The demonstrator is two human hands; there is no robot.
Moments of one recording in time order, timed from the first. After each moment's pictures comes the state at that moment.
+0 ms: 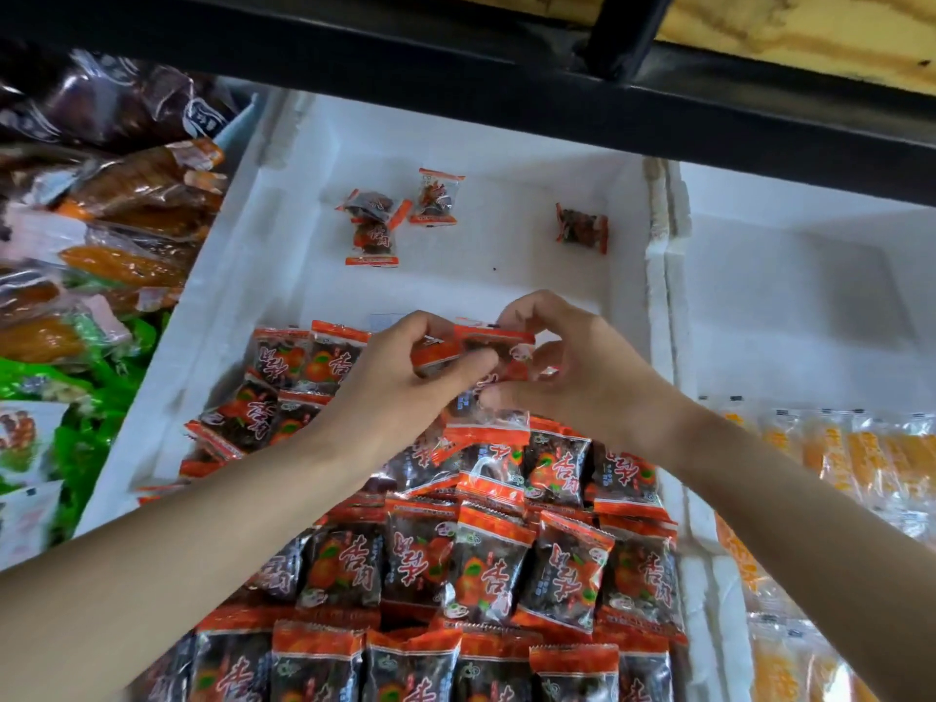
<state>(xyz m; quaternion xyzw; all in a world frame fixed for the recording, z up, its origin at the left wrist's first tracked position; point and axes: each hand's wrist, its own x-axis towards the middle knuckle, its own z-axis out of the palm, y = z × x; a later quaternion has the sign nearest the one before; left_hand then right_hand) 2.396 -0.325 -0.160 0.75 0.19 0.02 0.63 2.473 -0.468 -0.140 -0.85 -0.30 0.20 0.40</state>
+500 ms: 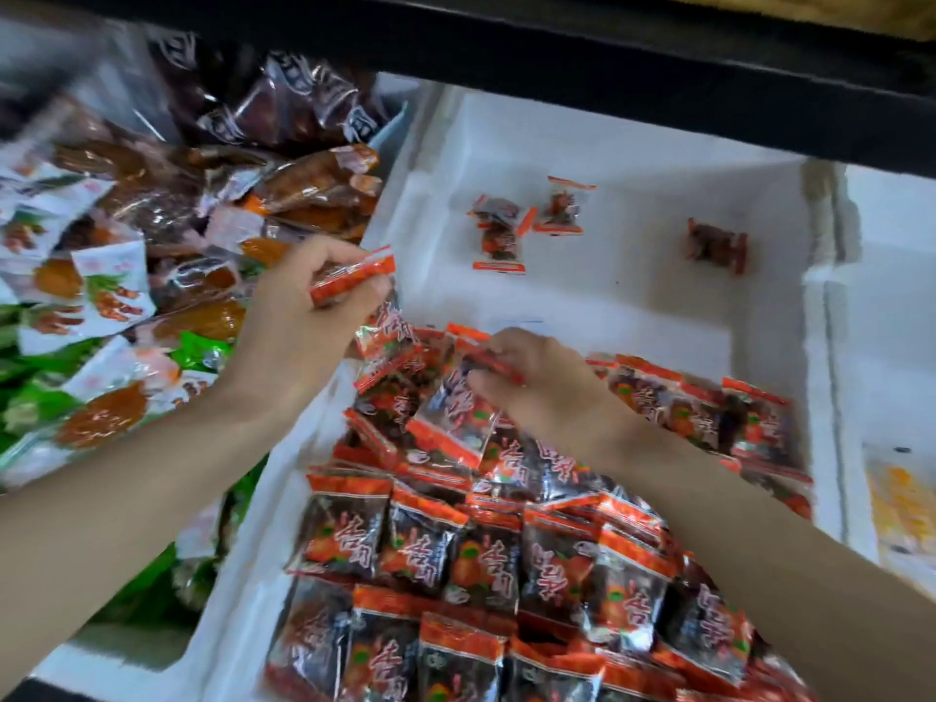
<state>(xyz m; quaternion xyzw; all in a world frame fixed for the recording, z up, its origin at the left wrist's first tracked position) 2.352 -0.192 -0.161 0.77 0.27 0.24 0.53 2.443 -0.356 -0.172 -0.85 -0.33 0.24 0.32</state>
